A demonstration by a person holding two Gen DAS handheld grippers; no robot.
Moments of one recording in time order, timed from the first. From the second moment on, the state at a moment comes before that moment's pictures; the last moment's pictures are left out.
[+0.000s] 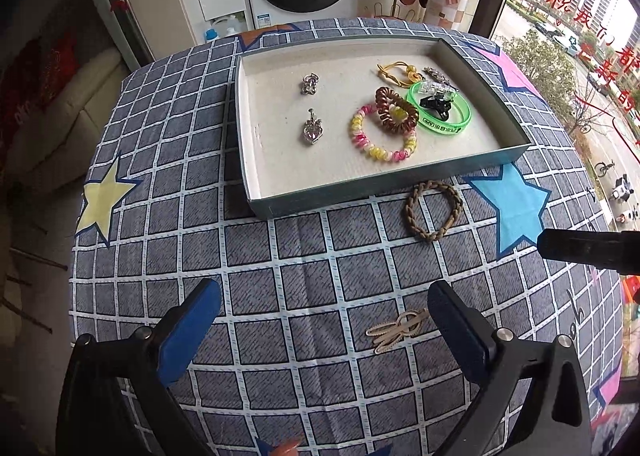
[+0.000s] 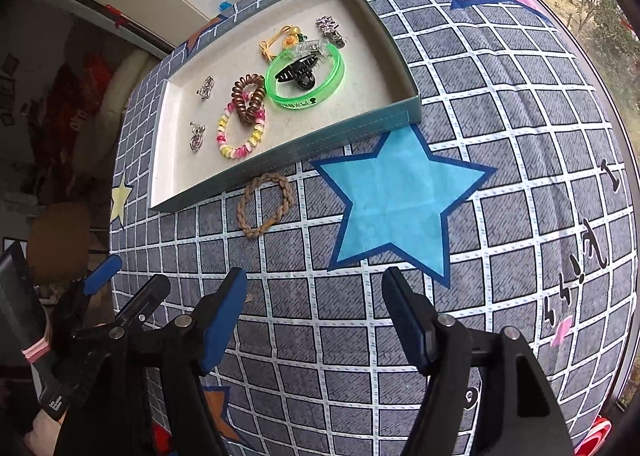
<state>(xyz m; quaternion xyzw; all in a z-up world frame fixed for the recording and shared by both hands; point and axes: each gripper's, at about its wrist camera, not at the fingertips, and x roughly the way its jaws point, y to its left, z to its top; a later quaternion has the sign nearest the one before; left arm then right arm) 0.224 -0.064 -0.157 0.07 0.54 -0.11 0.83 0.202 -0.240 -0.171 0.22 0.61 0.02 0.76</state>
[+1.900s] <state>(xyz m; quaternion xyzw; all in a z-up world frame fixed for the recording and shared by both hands) 0.226 -0.094 -0.207 0.09 0.56 -0.16 0.80 0.253 -0.201 -0.198 0.13 0.63 0.02 0.76</state>
